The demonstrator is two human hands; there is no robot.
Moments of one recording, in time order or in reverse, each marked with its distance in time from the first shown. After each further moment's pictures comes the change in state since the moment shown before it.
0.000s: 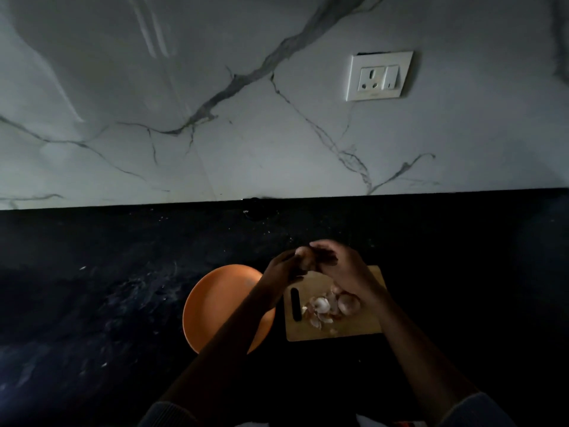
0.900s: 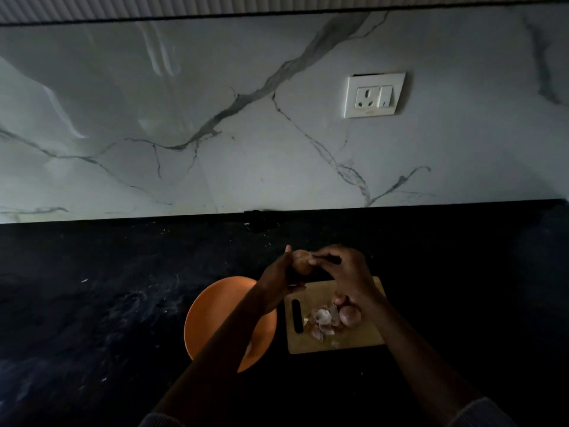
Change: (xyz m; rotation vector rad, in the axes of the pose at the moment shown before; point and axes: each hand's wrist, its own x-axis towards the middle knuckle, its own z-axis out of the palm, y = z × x) left_hand -0.004 0.021 -0.008 -0.181 -0.073 -0.090; right_hand 0.001 -0.023 -0.002 -0.028 0.199 -0.153
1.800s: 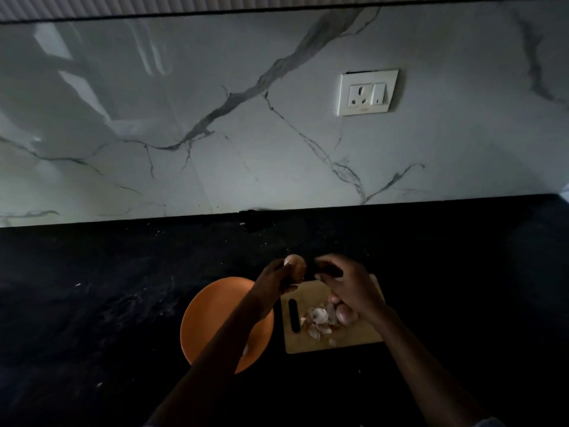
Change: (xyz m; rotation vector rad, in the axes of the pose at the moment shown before) left_hand -0.004 -0.011 -0.003 0.108 0.063 0.099; right_hand -0.024 0.013 -0.010 -0.148 -0.083 0.091
